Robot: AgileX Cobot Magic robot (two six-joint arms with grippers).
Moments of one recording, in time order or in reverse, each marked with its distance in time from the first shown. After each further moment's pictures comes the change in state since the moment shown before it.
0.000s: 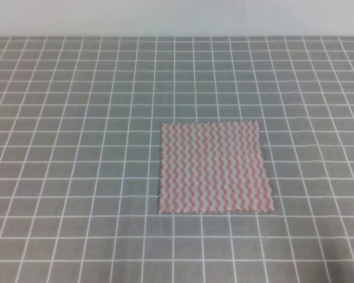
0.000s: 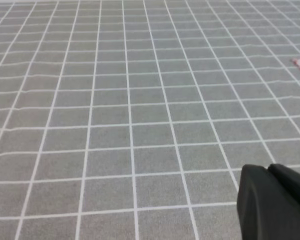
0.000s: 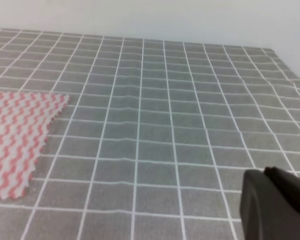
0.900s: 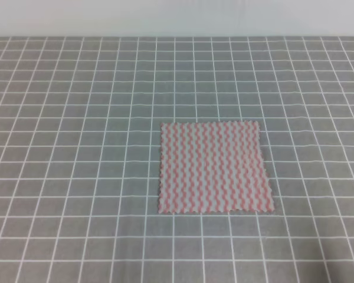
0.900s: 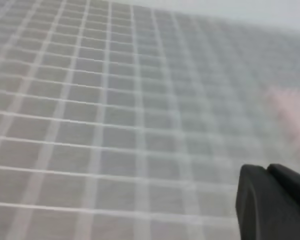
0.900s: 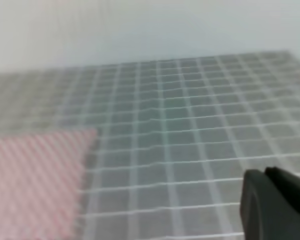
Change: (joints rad) left arm 0.000 0.007 -0.005 -0.271 -0.097 -0.133; right arm 0.000 0.000 -0.004 0.261 -0.037 0.000
